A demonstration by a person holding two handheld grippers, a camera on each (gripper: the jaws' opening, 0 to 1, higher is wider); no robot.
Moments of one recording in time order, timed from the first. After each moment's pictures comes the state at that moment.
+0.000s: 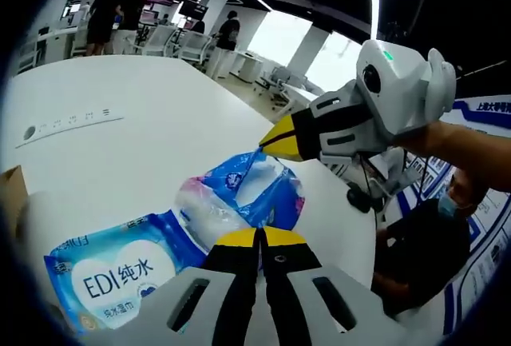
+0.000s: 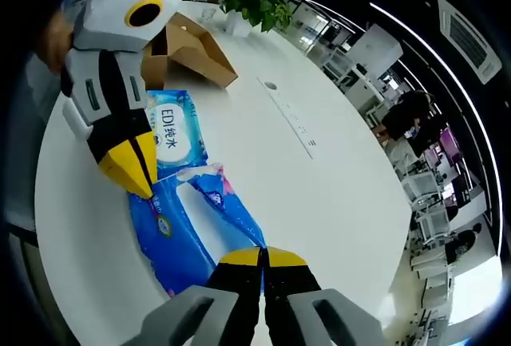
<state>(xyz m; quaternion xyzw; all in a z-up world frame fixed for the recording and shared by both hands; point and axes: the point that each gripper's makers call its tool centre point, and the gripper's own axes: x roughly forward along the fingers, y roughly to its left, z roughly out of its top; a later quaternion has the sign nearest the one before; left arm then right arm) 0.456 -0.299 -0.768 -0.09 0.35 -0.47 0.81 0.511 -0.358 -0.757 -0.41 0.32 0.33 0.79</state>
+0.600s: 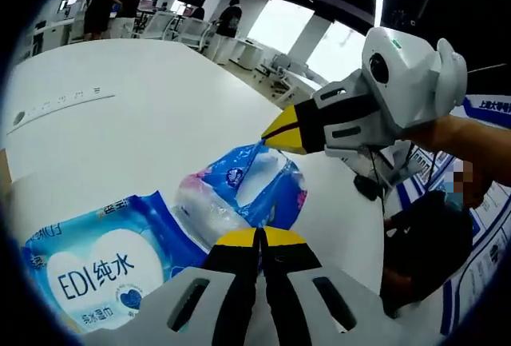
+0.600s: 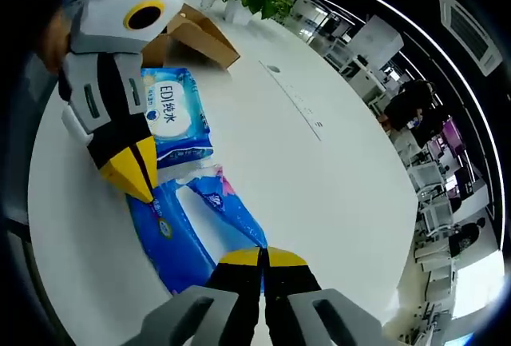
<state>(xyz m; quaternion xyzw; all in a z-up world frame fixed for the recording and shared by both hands) 0.451 -0.308 -0.805 -0.08 0.38 -0.47 0.80 0.506 -0.369 -0.788 -0.41 0.34 0.33 0.78</state>
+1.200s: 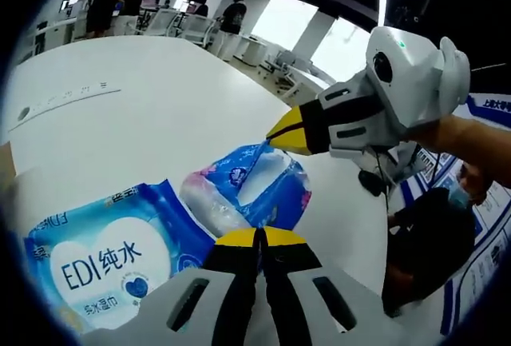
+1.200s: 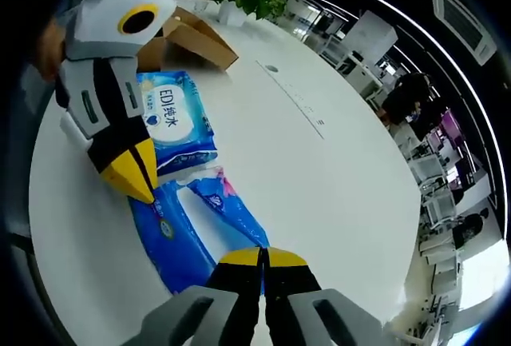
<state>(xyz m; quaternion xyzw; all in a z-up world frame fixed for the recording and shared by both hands) 0.448 -0.299 -0.807 -0.07 0.39 -0.45 0.80 0.504 -0.366 -0.794 -0.39 0.35 0.32 0.79</state>
